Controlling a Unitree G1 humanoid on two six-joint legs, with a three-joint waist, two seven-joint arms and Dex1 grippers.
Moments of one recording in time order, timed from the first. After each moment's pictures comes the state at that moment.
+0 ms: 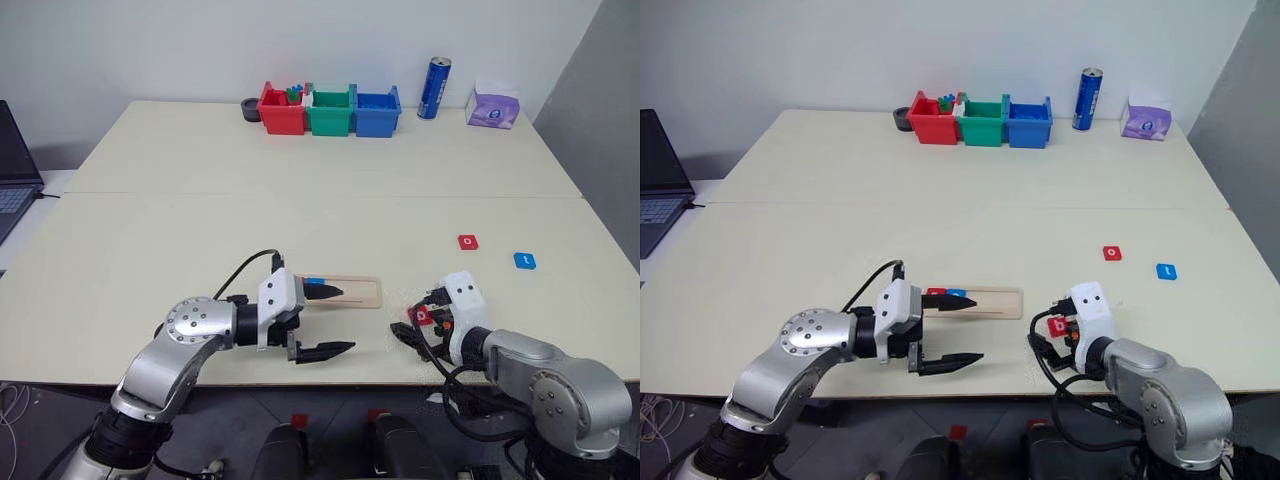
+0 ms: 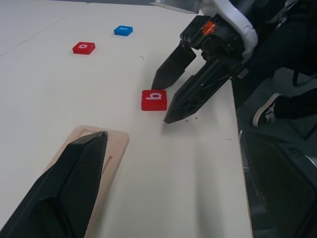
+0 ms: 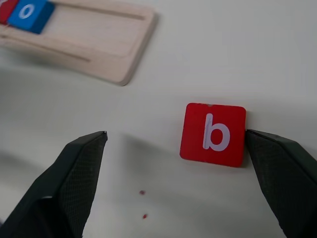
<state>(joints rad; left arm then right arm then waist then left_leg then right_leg) -0.20 0.63 -0.16 -0.38 -0.39 0.38 -1.05 -0.20 -0.31 -0.11 -0.78 0.43 1.60 0.37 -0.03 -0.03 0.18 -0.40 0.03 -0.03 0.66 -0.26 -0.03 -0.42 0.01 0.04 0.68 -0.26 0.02</state>
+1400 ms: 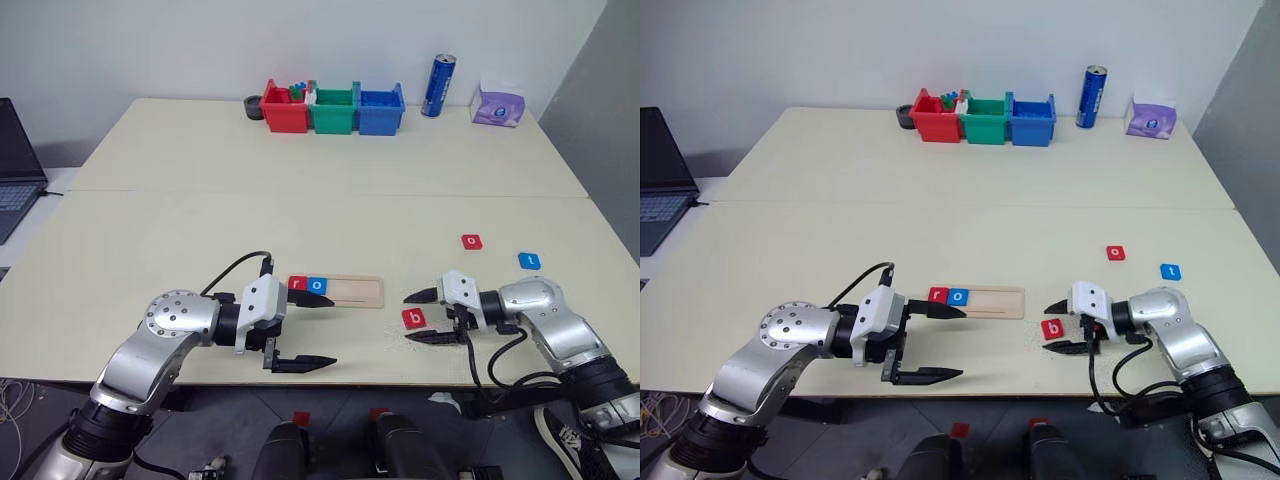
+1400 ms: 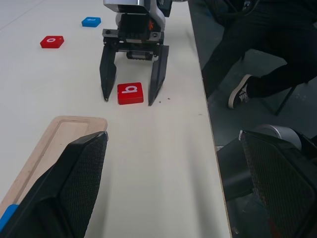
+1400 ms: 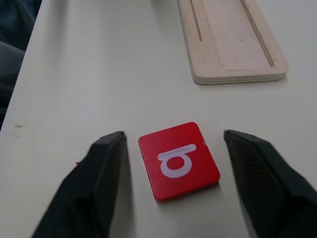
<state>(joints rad) -0.21 0.72 -0.14 -0.32 -0.43 0.29 -1.23 -0.39 -0.69 0.26 0.18 0.17 0.04 1.26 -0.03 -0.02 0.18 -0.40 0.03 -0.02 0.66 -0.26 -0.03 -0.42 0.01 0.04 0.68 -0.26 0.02</state>
